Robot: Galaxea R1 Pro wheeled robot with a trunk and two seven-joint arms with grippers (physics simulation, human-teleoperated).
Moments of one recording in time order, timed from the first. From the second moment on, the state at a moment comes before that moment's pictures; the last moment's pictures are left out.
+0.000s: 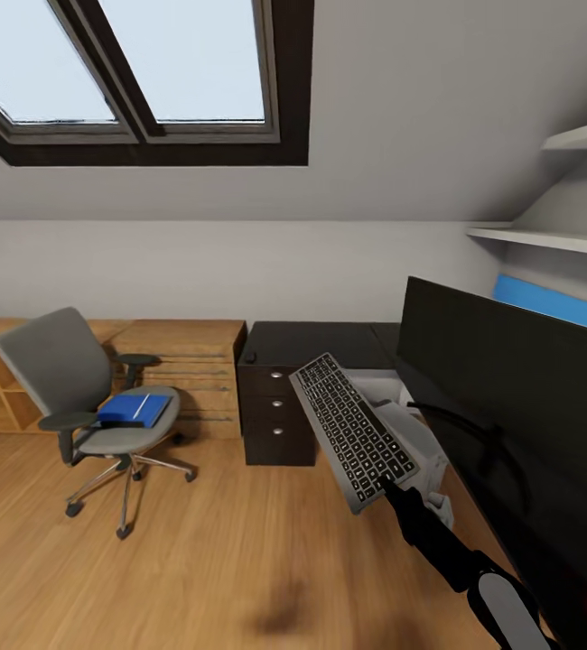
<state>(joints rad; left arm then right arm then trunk) -0.17 -0.04 -0.52 -0.29 0.68 -0.30 0.44 -0.11 -0.11 0.05 -1.44 -1.33 0.39 0.03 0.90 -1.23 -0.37</state>
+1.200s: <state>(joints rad) -0.17 -0.04 -0.52 -0.29 0.68 -0.30 0.44 -0.11 -0.06 0.04 -1.44 -1.45 0.39 0.02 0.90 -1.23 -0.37</state>
